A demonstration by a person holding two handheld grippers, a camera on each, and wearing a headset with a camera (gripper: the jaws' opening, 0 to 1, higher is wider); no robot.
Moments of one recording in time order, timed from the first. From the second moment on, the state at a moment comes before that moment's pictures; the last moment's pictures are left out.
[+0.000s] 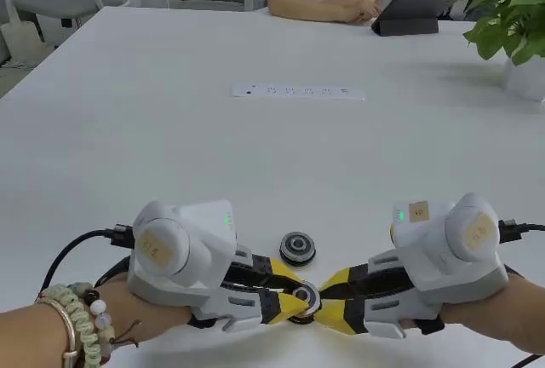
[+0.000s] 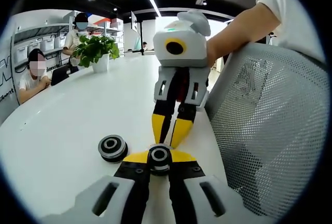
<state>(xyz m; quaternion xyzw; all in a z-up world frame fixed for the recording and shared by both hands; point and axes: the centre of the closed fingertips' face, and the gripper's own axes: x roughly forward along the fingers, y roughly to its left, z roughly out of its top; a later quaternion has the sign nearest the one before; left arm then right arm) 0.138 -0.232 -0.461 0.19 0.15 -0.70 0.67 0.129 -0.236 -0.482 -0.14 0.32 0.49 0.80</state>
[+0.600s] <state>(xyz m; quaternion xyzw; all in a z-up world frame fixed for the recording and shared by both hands) 0.139 -0.232 -0.460 0.19 0.15 -0.70 0.67 0.133 -0.241 -0.482 -0.11 0.35 0.45 0.81</state>
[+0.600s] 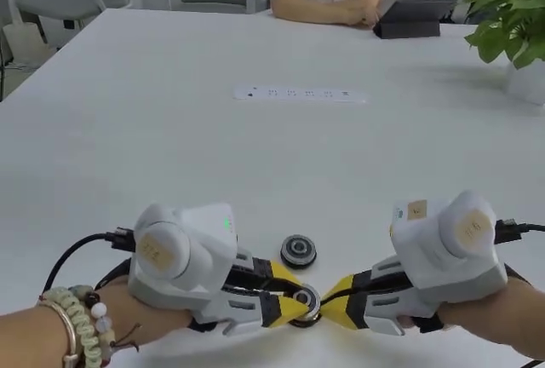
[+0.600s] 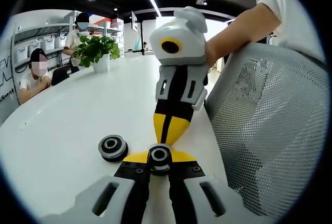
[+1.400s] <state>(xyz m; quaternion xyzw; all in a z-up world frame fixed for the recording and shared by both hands) 0.141 -0.233 -0.460 0.18 0.15 -0.70 0.68 0.140 -0.246 -0.480 -0.01 0.39 0.41 0.82</state>
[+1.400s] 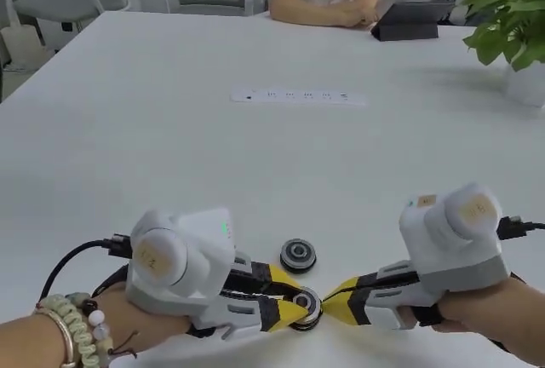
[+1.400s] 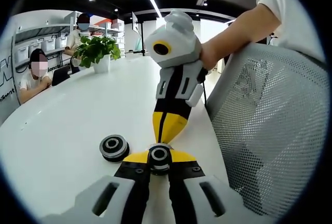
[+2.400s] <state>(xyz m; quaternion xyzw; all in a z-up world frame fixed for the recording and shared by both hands) 0.142 -0.234 -0.460 0.18 0.15 -0.70 0.68 0.141 -0.241 -0.465 0.13 0.42 0.39 0.81</state>
